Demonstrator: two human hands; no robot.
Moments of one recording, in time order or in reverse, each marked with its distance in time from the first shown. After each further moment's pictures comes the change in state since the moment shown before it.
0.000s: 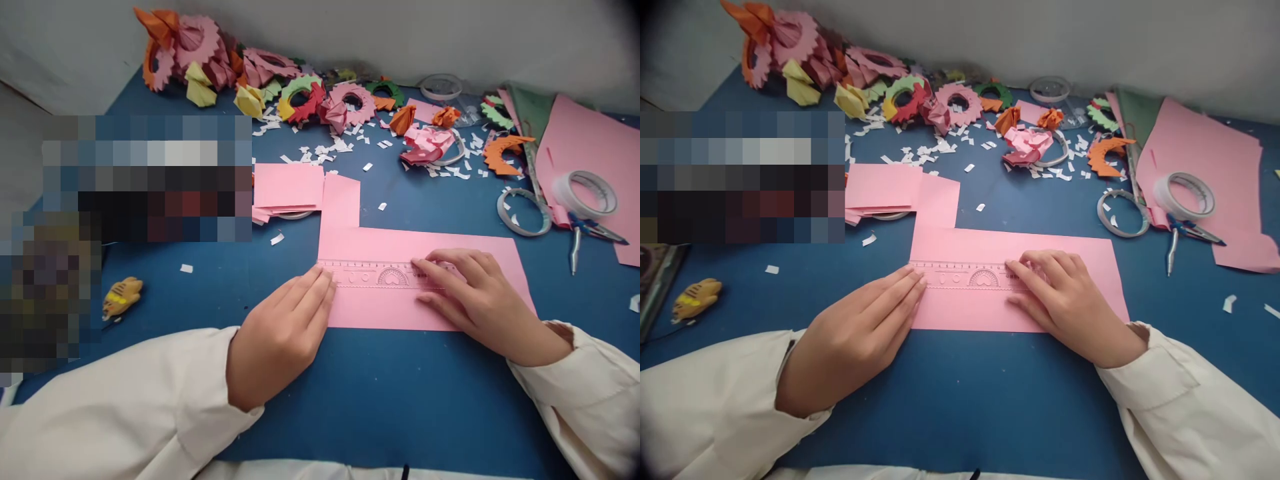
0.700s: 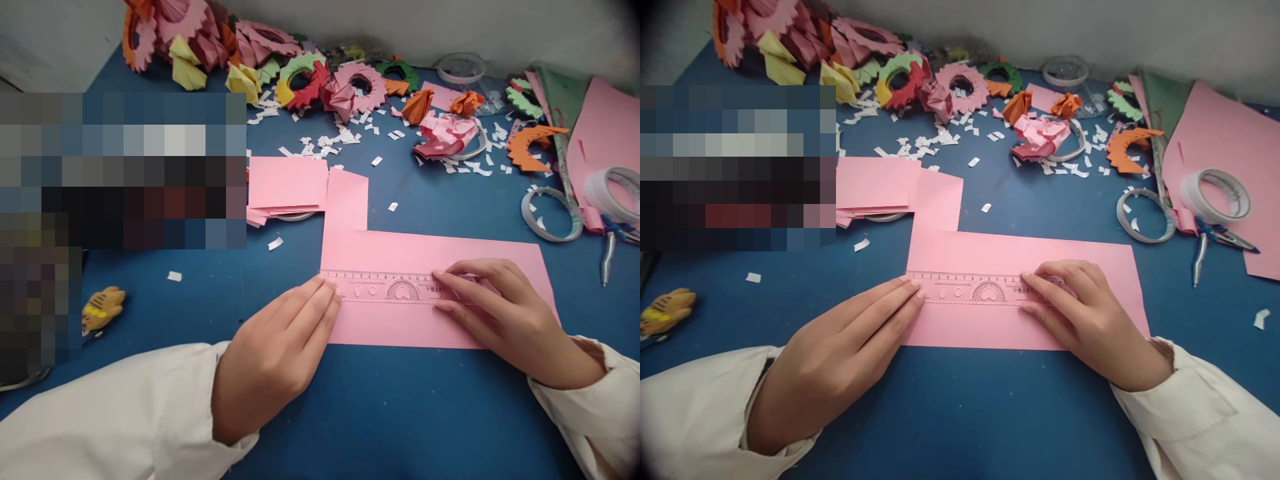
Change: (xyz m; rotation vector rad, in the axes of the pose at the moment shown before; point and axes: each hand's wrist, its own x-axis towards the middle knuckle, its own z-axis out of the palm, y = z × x) left_hand 0.002 -0.006 -0.009 -0.107 0.026 -0.064; right_hand -0.004 0.005 0.001 0.171 0.023 0.064
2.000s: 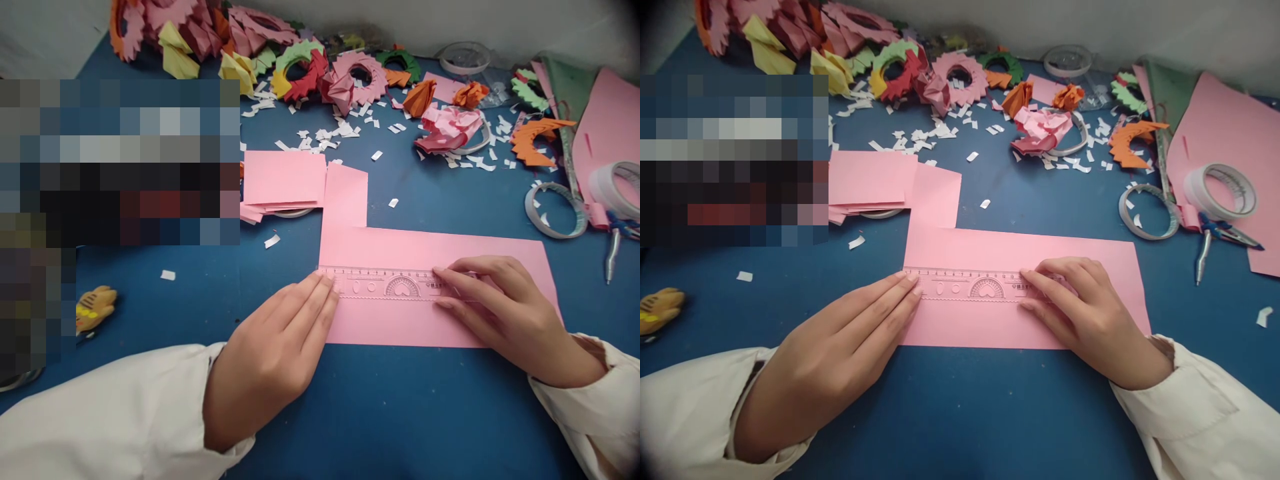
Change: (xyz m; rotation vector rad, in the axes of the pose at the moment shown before) left_hand 0.001 0.000 0.000 0.014 -0.037 0.008; right_hand 0.001 0.000 0.001 -0.017 0.033 -0.032
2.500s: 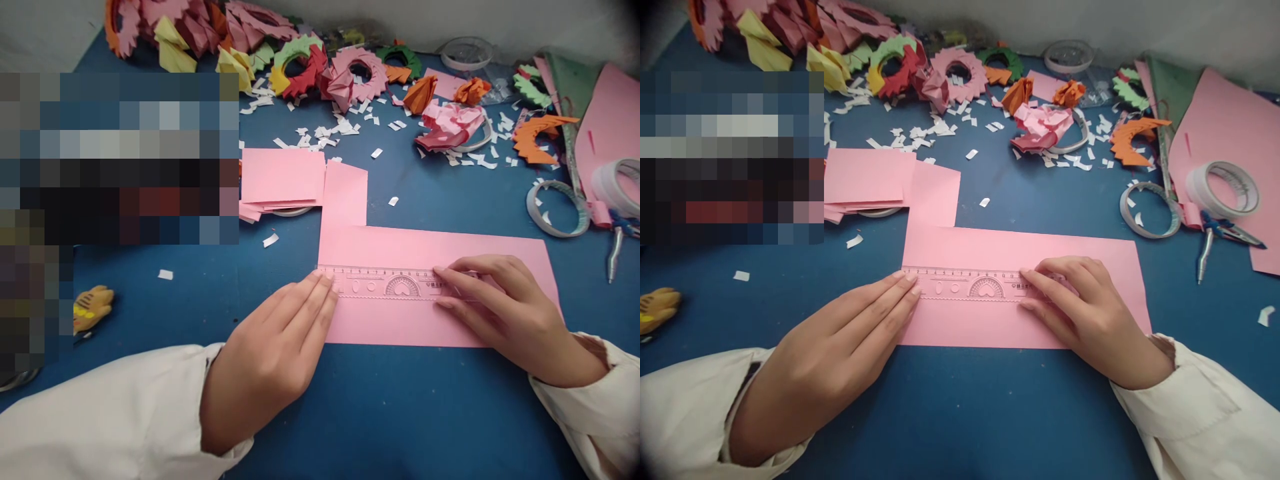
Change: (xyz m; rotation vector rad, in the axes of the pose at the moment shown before) left_hand 0.000 0.001 0.000 0.020 -0.017 0.012; right_hand 0.002 -0.001 0.000 0.006 0.016 0.000
